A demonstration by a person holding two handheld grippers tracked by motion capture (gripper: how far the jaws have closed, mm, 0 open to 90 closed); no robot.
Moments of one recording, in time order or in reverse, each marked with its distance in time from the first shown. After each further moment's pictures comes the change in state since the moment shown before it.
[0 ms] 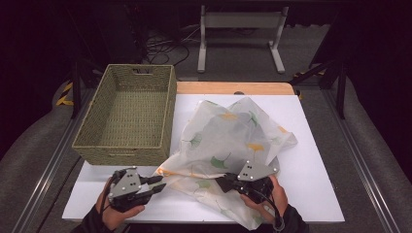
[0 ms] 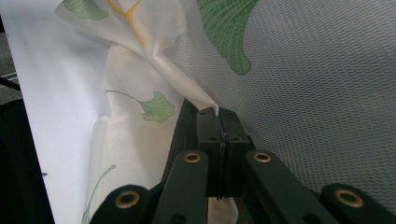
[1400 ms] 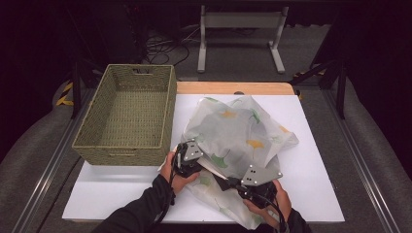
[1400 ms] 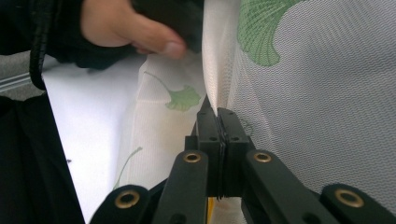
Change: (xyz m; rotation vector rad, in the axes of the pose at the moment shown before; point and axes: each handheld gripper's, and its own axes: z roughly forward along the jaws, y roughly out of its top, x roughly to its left) left arm 0.023 0.056 0.144 0.009 0.083 -0.047; right arm 0.004 -0.006 -0.013 -0.017 0.025 0.003
